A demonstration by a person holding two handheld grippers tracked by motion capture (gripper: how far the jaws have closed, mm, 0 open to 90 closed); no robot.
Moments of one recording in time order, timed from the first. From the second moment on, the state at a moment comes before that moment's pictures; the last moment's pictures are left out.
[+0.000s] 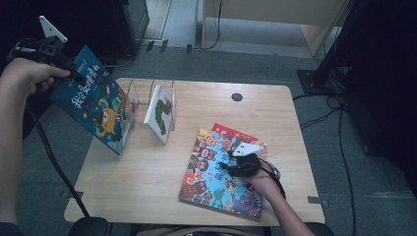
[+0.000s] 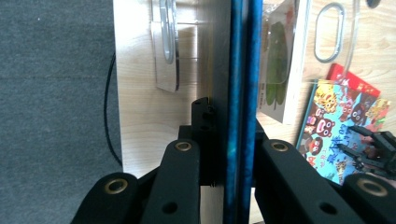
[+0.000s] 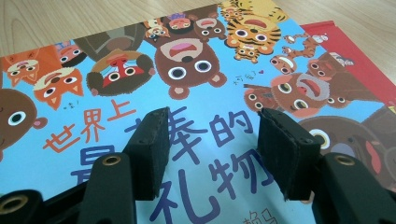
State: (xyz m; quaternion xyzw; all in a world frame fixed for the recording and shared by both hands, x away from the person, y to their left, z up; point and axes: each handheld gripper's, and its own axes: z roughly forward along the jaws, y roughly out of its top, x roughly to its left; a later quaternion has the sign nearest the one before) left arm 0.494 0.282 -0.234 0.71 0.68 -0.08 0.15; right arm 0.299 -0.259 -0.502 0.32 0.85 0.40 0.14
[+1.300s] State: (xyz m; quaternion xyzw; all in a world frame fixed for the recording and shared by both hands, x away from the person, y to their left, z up) left arm 0.510 0.286 -0.248 0.70 0.69 -0.08 0.17; right arm 0.298 -0.260 -0.502 0.32 0.85 0.40 0.14
